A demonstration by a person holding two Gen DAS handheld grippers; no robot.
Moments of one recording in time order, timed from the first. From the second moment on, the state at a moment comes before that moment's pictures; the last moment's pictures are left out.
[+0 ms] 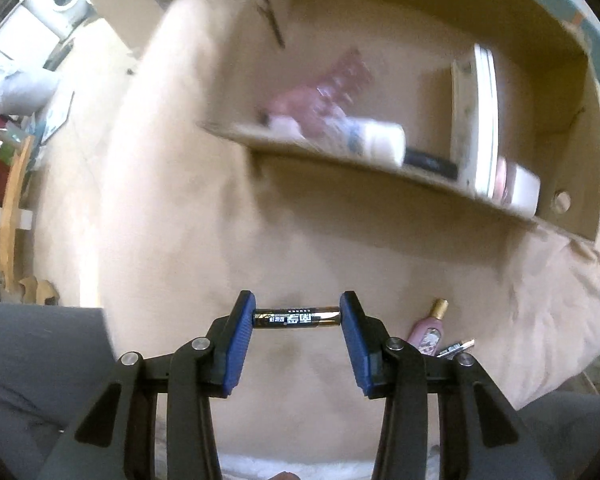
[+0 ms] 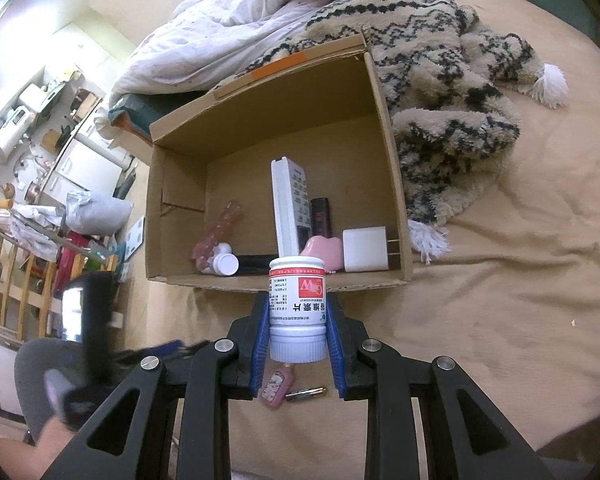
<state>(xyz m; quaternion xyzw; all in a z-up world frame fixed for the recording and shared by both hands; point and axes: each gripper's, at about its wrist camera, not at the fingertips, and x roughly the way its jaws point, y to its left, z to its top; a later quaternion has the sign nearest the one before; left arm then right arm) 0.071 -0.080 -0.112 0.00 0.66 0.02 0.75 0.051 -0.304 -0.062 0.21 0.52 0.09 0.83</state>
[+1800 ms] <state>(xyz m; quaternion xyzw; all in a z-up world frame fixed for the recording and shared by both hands) 0.173 -0.097 -0.077 0.09 0.52 -0.09 0.84 0.152 -0.288 -0.083 0.13 0.53 0.05 0.84</state>
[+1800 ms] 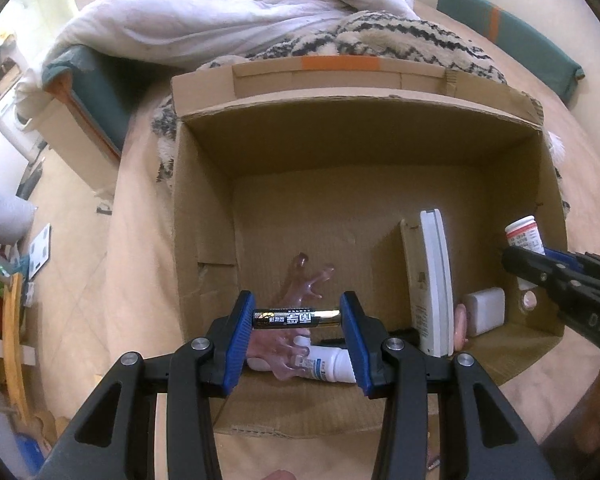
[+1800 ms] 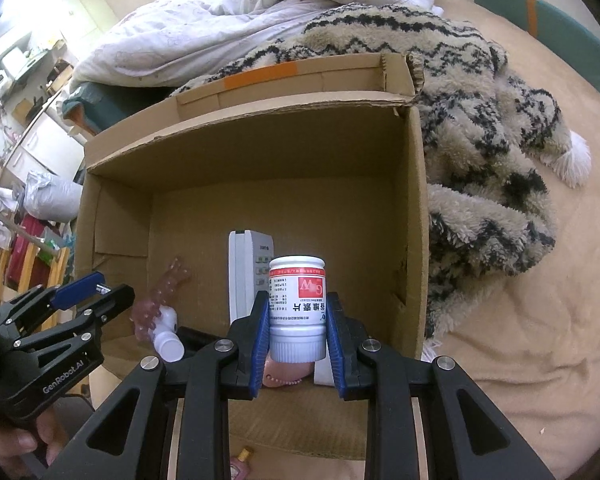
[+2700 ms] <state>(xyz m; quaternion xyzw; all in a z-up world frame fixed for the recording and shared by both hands) 0.161 -0.094 -0.058 0.09 0.49 -0.09 0.86 0.147 -0.291 -0.066 0.15 0.49 0.07 0.86</state>
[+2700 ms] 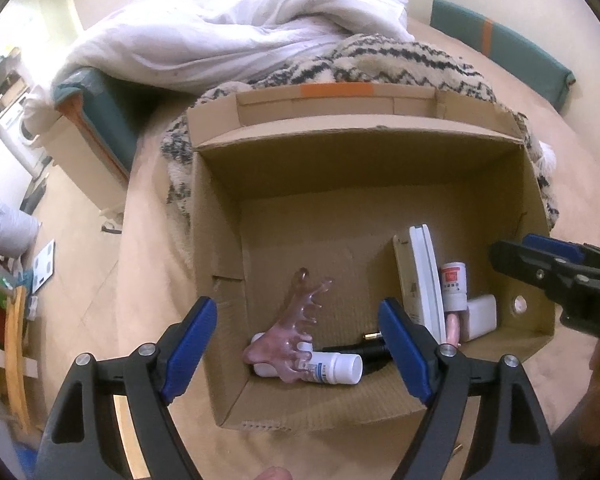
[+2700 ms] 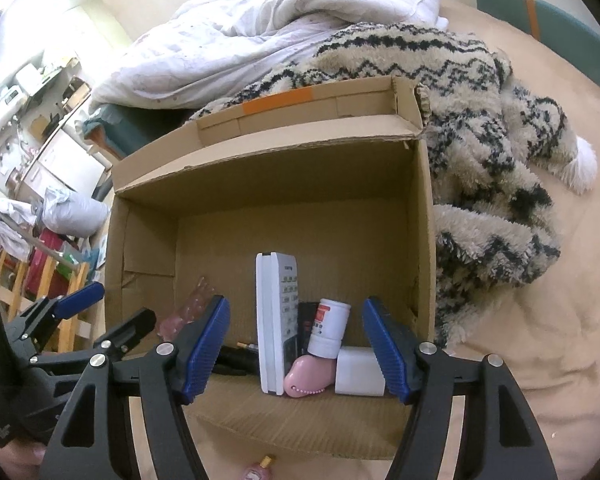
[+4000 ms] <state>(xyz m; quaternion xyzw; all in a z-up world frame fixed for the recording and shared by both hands) 0.061 -0.147 -0.167 0.13 0.66 -0.20 0.72 0.032 -0.312 -0.126 0.23 0.58 0.00 0.78</state>
